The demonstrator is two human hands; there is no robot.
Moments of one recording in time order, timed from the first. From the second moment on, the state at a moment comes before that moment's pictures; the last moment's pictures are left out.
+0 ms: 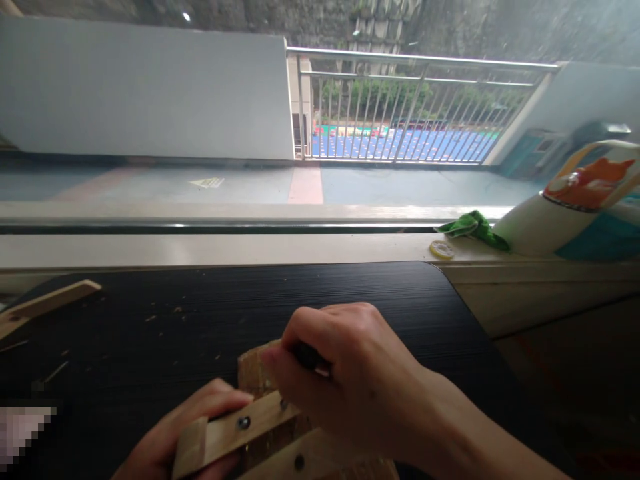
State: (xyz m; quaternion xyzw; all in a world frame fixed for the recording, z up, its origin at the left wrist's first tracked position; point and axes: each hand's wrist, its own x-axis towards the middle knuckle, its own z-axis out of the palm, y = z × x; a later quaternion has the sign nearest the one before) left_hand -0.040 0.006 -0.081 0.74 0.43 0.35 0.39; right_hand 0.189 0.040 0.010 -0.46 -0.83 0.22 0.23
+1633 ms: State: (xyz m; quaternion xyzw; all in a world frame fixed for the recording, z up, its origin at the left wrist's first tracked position) left_hand -0.040 -0.002 -0.077 0.73 0.37 0.36 0.45; right_hand 0.110 0.024 0.083 -0.28 -0.91 -0.05 -0.28
